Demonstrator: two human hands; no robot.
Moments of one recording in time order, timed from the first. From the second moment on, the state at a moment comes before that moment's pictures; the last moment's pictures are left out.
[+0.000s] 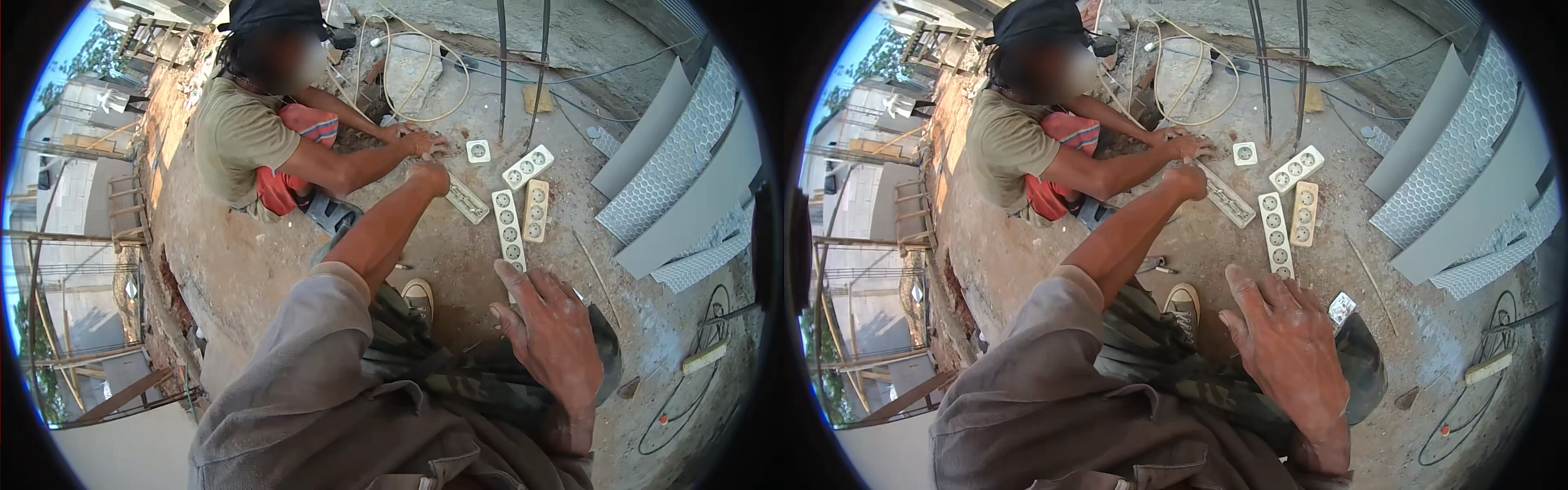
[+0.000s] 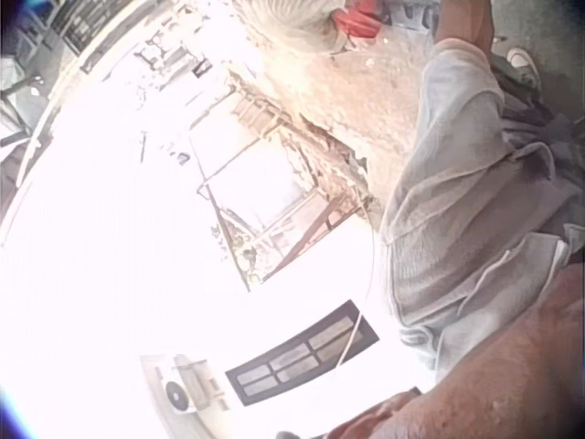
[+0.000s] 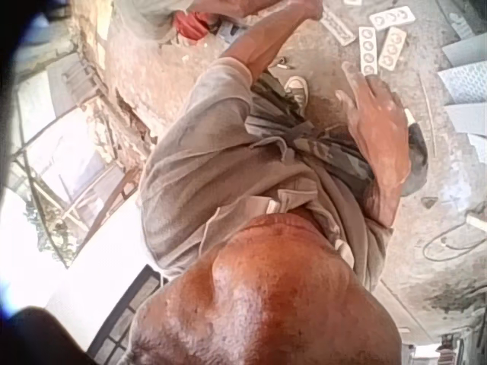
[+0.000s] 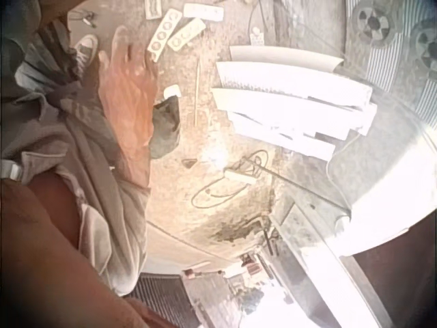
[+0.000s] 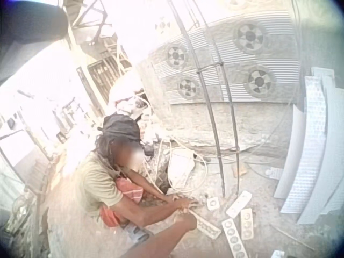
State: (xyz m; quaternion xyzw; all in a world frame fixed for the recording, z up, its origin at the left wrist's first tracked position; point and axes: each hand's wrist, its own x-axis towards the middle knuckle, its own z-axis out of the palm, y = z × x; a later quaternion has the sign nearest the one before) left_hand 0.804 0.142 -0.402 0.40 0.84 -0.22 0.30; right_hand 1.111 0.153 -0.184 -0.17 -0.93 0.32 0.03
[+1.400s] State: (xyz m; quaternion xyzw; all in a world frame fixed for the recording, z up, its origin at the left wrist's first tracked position) left_hand 0.837 0.217 -0.515 0.29 0.91 0.29 -0.07; right_hand 1.129 0.188 -0.193 -0.19 -0.92 0.34 -0.01
